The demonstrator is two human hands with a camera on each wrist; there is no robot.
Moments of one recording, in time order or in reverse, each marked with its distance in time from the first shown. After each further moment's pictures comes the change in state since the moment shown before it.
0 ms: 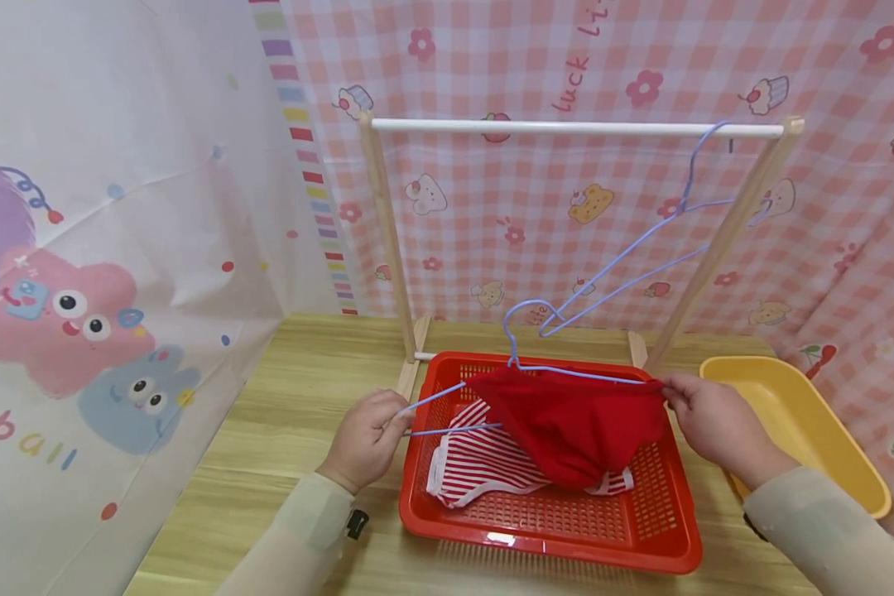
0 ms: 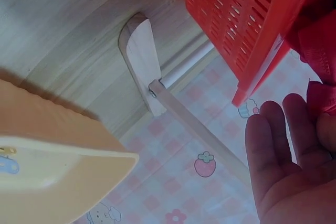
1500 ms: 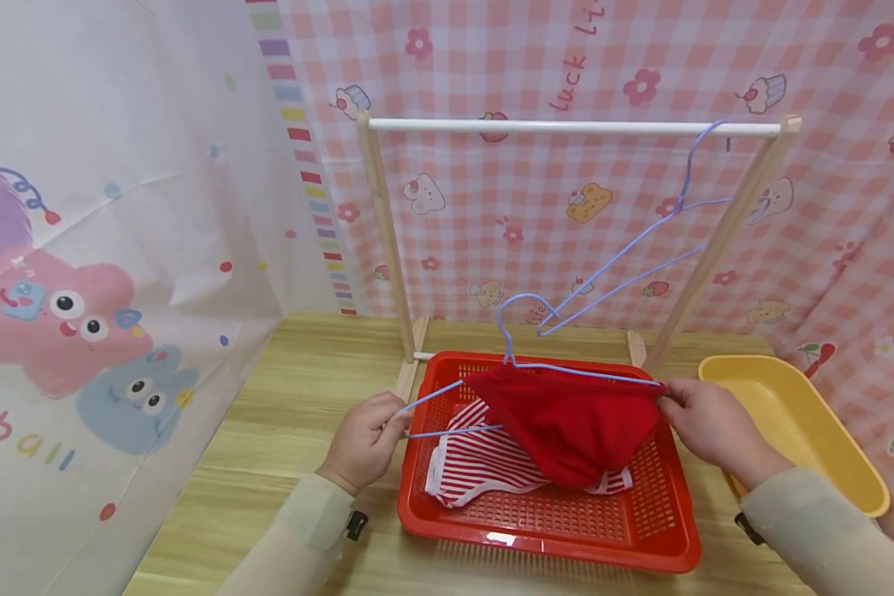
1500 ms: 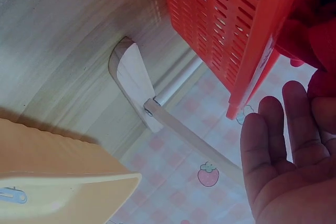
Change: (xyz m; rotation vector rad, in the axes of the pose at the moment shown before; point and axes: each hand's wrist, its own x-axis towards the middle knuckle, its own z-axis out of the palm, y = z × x) left_hand -0.003 -0.002 0.004 -0.056 0.039 0.009; right_hand 0.002 0.004 0.002 0.088 -0.102 0.100
